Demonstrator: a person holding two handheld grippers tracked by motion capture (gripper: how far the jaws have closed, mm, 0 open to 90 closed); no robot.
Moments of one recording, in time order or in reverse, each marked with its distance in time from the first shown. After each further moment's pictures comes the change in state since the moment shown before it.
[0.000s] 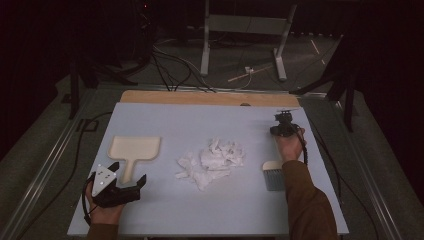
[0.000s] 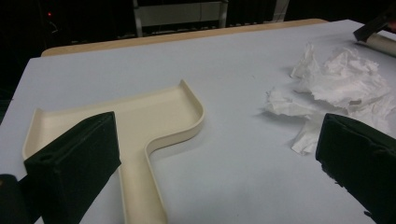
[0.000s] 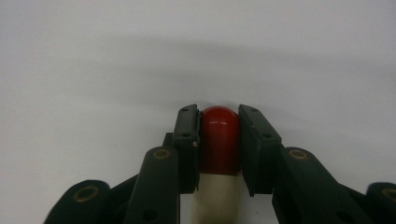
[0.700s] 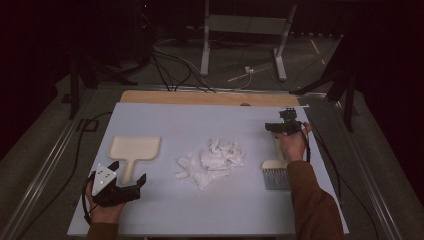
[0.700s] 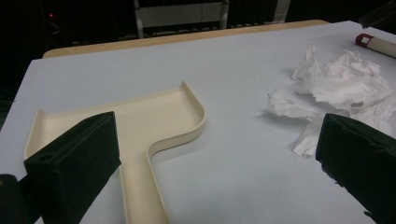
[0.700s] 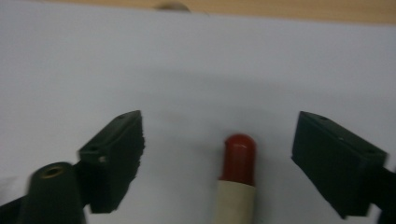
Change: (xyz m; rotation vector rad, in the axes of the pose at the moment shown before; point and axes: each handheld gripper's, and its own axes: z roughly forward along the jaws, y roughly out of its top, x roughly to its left) left arm 0.000 0.001 0.001 -0.004 0.002 -0.001; right arm -0.007 0.005 -0.019 -0.091 0.087 0.001
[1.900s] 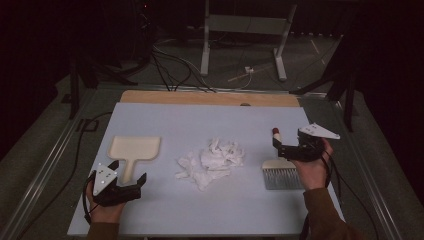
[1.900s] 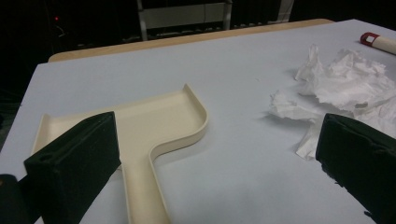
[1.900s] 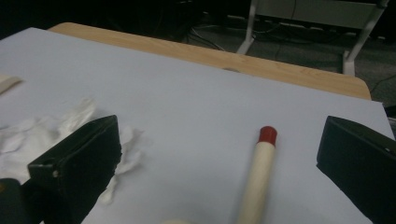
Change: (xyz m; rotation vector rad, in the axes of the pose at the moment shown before) left arm -0.002 0.003 0.000 -0.001 0.017 0.015; right arm 0.024 -0.061 -0.129 -0.339 0.133 -0.172
